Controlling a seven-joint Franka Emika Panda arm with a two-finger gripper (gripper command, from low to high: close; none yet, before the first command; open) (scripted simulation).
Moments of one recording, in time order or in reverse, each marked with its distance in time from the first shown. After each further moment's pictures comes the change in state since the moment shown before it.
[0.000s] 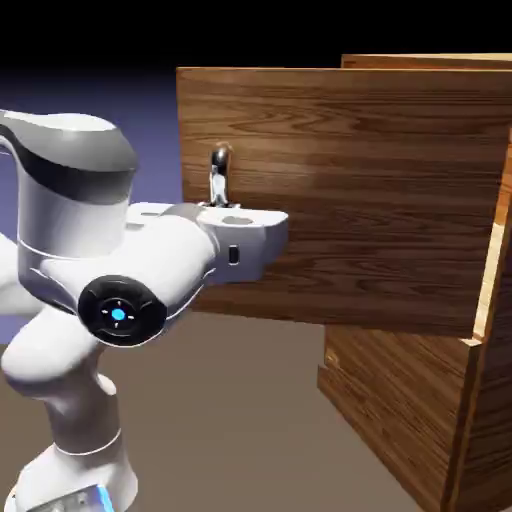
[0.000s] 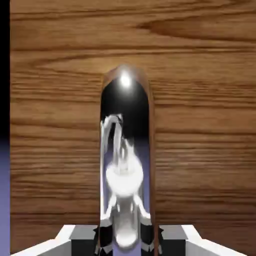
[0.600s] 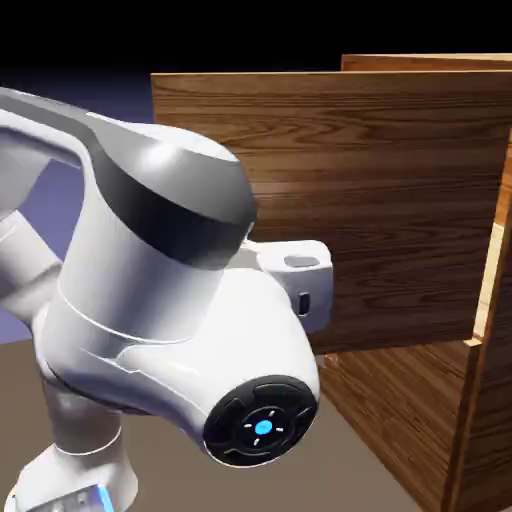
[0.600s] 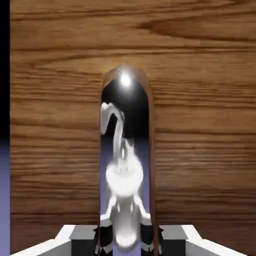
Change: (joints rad) arm 0.636 0.340 -0.624 0.519 -0.162 -0.431 -0.157
